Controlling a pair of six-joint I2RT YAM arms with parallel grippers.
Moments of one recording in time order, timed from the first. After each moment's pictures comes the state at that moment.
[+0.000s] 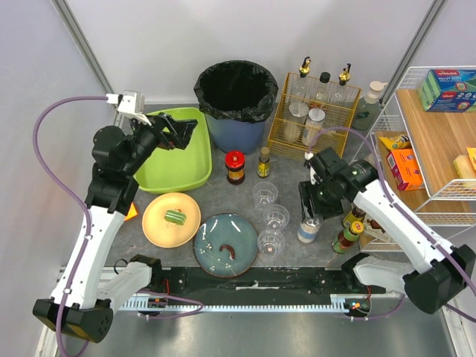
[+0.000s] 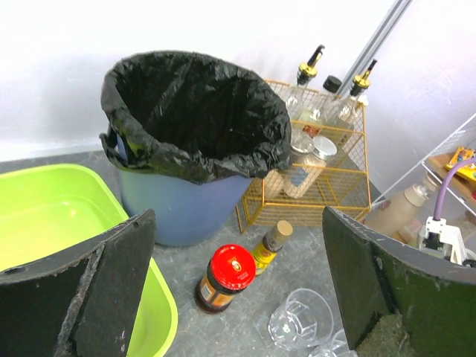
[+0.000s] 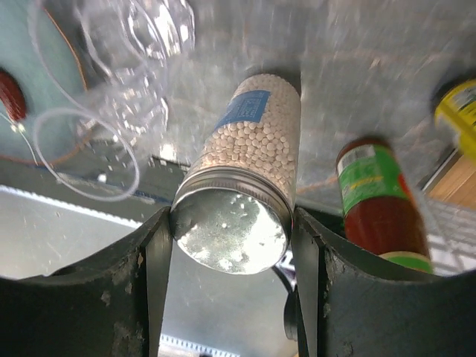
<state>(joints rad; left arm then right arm) -0.22 0.94 1.10 -0.11 0.30 -0.33 0.53 1.15 1.08 -1.25 -0.12 0.37</state>
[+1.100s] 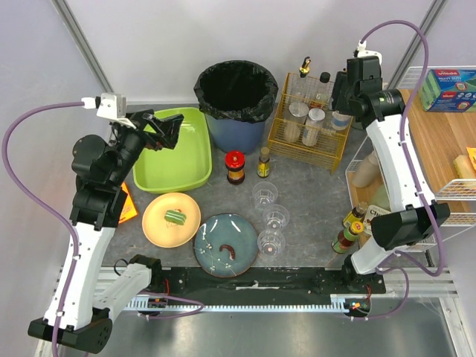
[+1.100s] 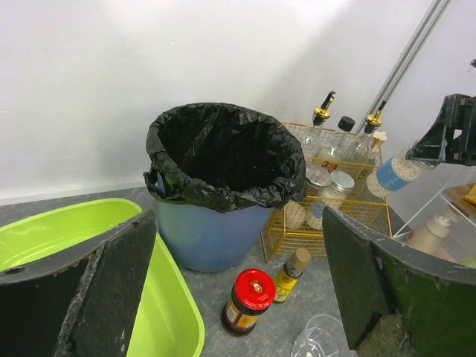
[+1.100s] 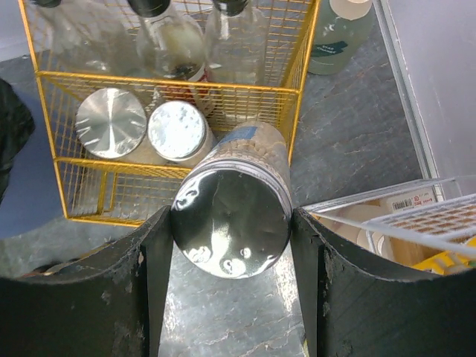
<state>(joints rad) -0.22 0.86 1.20 -0.19 0.19 -0.25 0.19 1.62 1.95 -0.96 0.35 0.29</state>
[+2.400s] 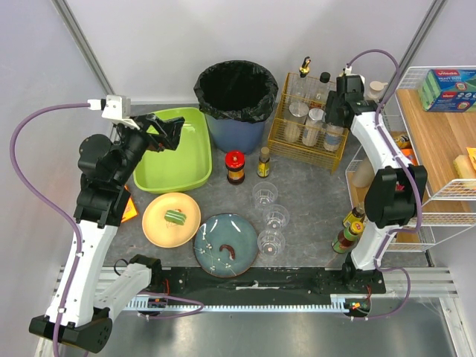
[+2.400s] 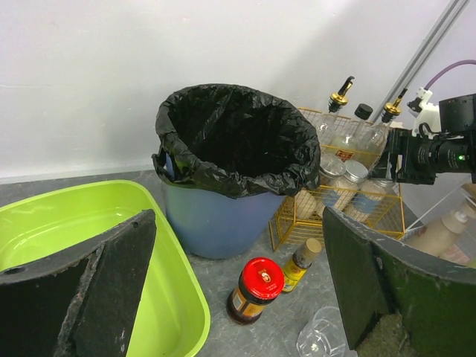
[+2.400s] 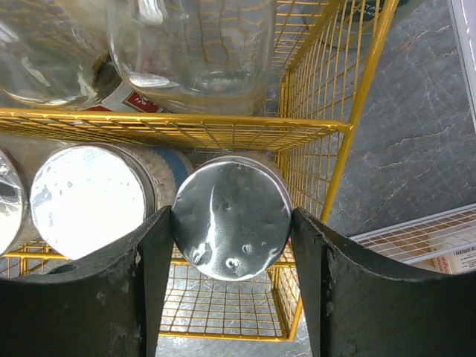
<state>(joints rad) -0.22 0.86 1.16 -0.19 0.16 -0.25 0.08 1.84 1.70 -0.62 0.28 0.26</state>
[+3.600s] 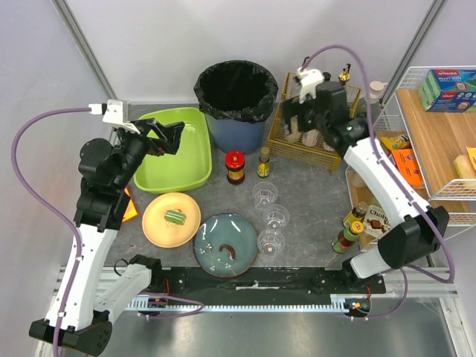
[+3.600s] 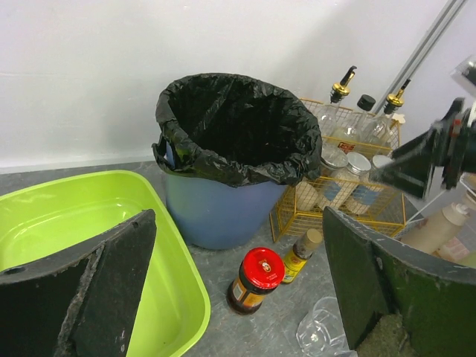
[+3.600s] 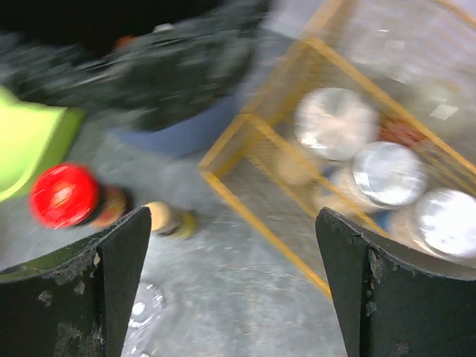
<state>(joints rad) -0.22 0.84 1.14 -0.21 0.16 -0.25 0.32 1.52 1.56 -0.49 0.03 0.00</state>
